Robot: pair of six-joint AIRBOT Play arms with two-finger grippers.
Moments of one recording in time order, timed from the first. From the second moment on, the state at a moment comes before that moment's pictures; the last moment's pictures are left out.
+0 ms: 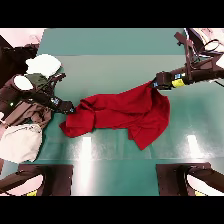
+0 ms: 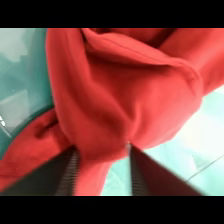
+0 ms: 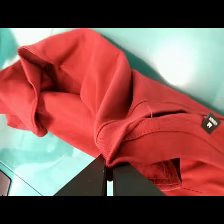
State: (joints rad) left arm -0.08 -1.22 0.99 1.06 -1.25 -1.25; right arm 0.17 -1.14 1.32 -1.00 1.29 1.53
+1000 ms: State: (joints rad) left arm -0.02 -0.93 1.86 1.14 -1.38 -1.29; right arm 0.06 -1.00 1.84 -1.12 1.39 1.53
